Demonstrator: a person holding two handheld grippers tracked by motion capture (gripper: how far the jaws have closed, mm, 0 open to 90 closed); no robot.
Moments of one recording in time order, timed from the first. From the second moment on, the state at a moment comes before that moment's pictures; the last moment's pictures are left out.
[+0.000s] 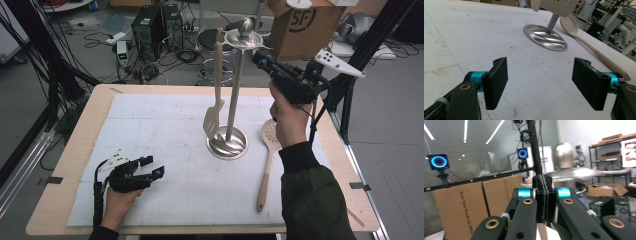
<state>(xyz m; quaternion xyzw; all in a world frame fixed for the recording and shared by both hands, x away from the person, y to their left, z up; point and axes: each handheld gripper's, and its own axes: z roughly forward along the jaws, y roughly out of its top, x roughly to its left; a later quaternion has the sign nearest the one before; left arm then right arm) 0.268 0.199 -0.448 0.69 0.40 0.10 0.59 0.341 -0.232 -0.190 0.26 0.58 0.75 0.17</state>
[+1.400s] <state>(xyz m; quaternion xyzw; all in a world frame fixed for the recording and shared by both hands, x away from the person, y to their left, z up) 0.268 0.199 -0.448 0.69 0.40 0.10 0.59 0.340 -0.208 -0.187 0.25 0.60 0.74 0.18</state>
